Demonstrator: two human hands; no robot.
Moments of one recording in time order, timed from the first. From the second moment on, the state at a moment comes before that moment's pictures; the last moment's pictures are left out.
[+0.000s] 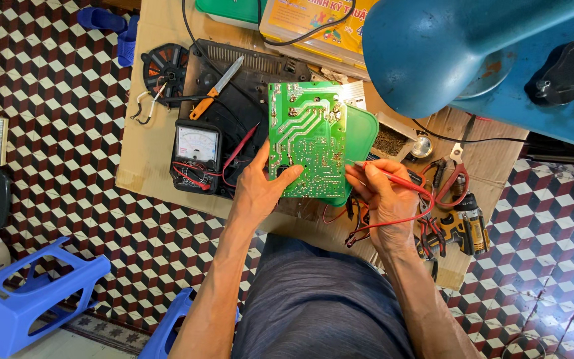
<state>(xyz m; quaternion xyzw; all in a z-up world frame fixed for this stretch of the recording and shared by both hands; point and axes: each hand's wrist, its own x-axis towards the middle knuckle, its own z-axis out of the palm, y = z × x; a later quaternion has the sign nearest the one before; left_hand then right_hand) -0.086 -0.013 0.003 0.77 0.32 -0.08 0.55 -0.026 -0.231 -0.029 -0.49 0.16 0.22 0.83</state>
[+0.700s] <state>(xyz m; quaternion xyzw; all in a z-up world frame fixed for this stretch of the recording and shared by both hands) -0.090 -0.018 -0.004 0.78 0.29 -0.04 0.55 -0.023 -0.230 -0.038 -0.56 0.14 0.24 0.78</state>
